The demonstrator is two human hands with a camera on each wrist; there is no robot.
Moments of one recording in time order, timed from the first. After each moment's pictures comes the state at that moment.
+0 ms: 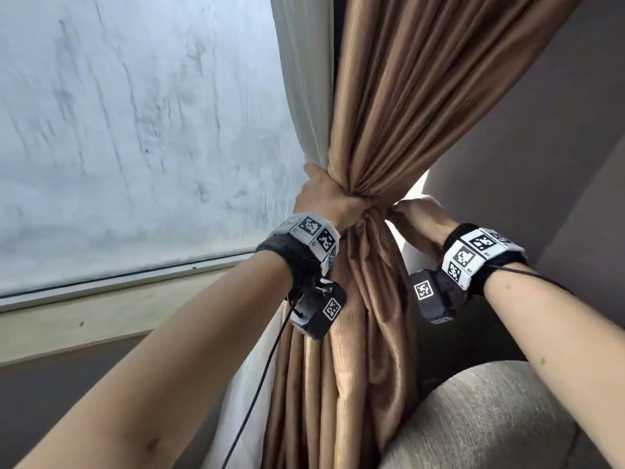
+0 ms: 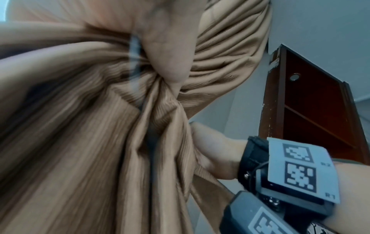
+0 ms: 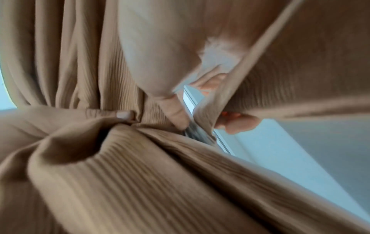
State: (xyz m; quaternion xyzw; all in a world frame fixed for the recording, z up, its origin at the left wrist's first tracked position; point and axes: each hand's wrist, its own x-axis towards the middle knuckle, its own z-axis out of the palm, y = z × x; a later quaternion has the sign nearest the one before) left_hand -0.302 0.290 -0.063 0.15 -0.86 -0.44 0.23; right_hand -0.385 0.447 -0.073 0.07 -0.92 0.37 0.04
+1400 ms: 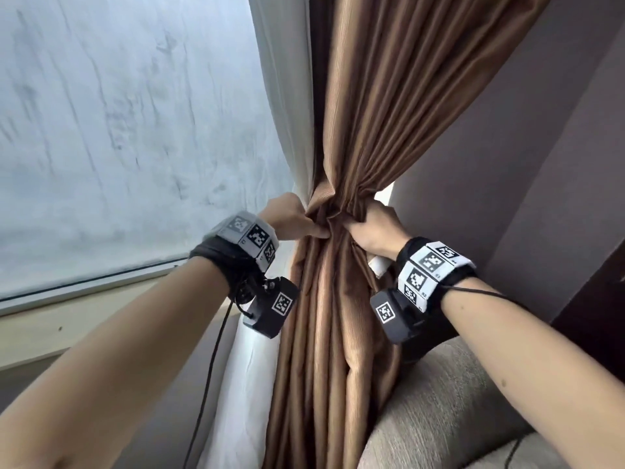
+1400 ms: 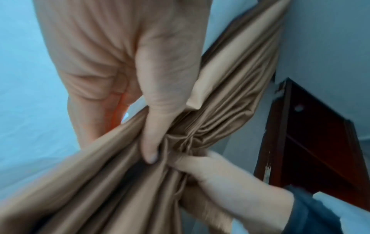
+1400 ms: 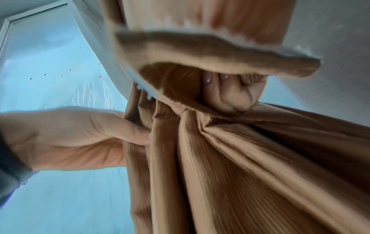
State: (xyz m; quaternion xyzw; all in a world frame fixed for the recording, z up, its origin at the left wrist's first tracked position) left_hand -0.274 0.255 -0.080 0.05 -0.93 -0.37 0.03; right_hand -0.323 0.422 -0.099 0.15 -0.93 0.31 0.09
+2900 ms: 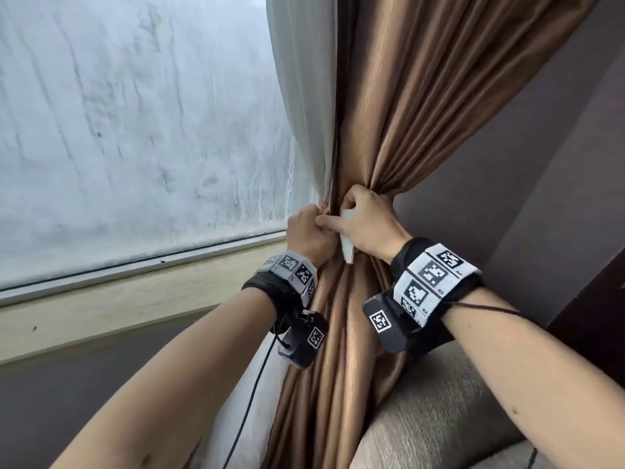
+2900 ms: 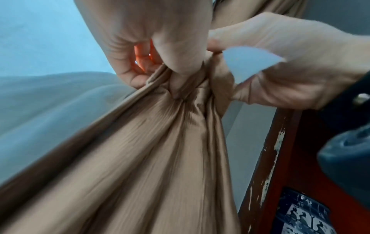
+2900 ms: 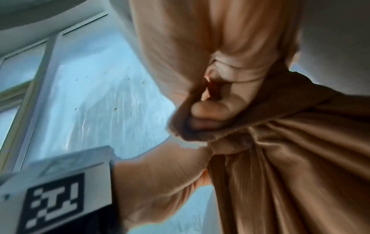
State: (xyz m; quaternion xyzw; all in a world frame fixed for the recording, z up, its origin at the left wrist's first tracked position) left_hand -0.305 0.311 -0.134 0.07 -0.86 -0.44 0.25; right_hand -0.313 0.414 -0.084 0.20 -0.92 0.31 0.14
